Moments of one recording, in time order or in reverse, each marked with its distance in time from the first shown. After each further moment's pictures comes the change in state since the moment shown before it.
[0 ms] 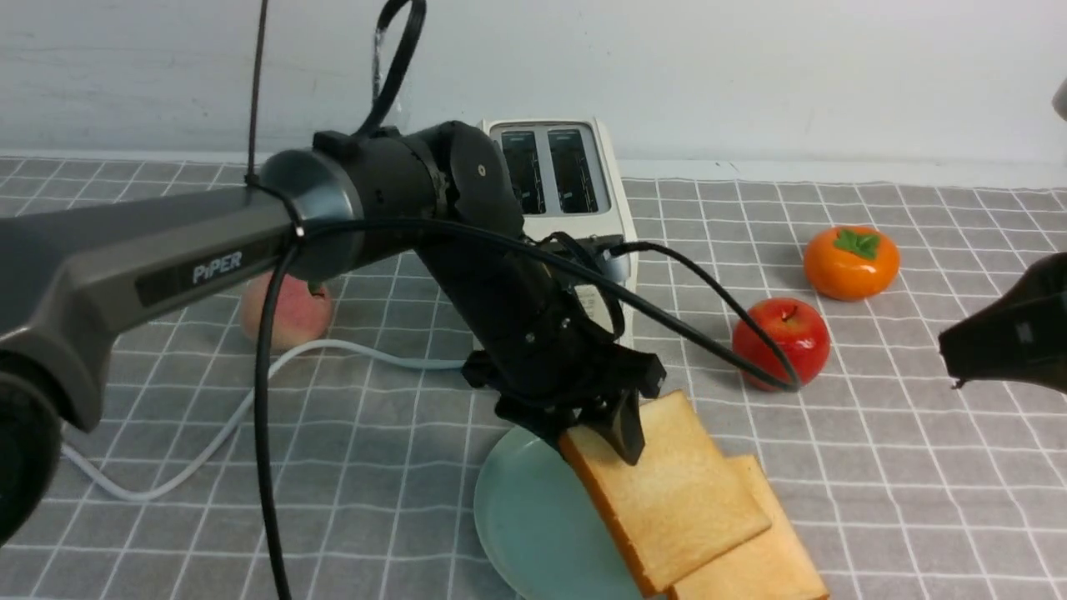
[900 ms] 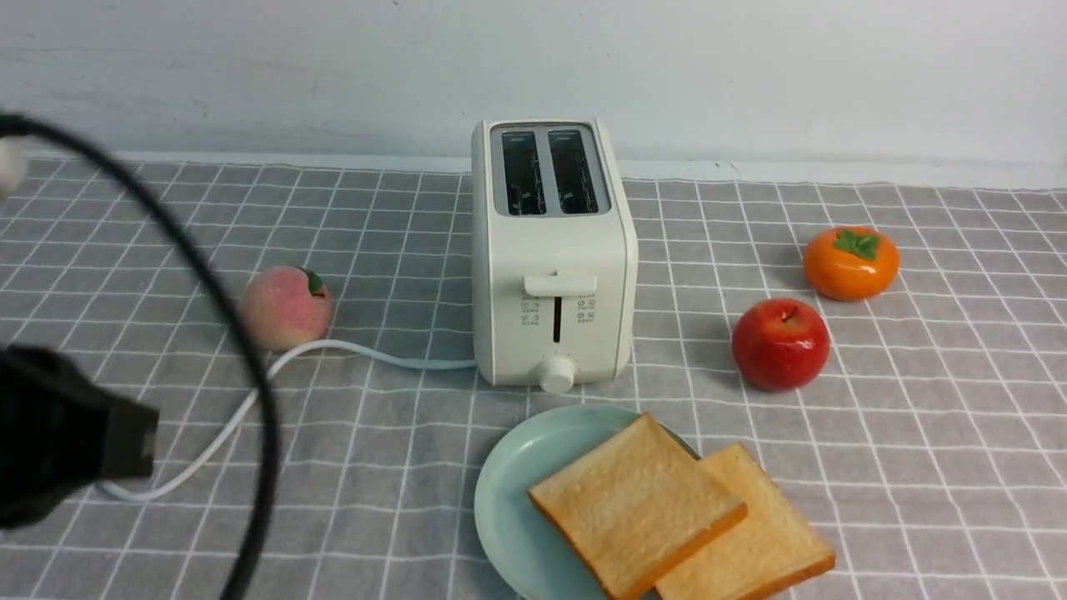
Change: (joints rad) right arm 0.000 -0.692 0.682 -0.307 -0.546 0.223; left arm 0.003 -1.263 0.807 0.557 -0.148 -0.610
